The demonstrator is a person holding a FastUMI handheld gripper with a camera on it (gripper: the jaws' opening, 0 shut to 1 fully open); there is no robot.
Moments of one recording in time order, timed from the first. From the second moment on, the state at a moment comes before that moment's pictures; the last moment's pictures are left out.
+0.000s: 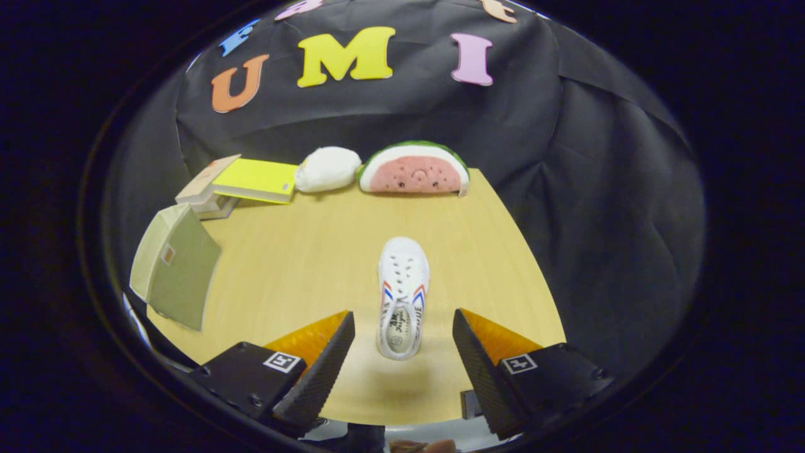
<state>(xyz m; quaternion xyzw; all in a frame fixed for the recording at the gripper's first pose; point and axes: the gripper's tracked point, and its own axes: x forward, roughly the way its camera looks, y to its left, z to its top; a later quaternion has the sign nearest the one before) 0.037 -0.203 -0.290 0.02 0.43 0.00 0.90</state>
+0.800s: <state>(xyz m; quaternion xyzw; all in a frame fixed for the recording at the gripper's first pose) 0.109 -0.217 -0.403 0.08 0.54 0.04 0.84</state>
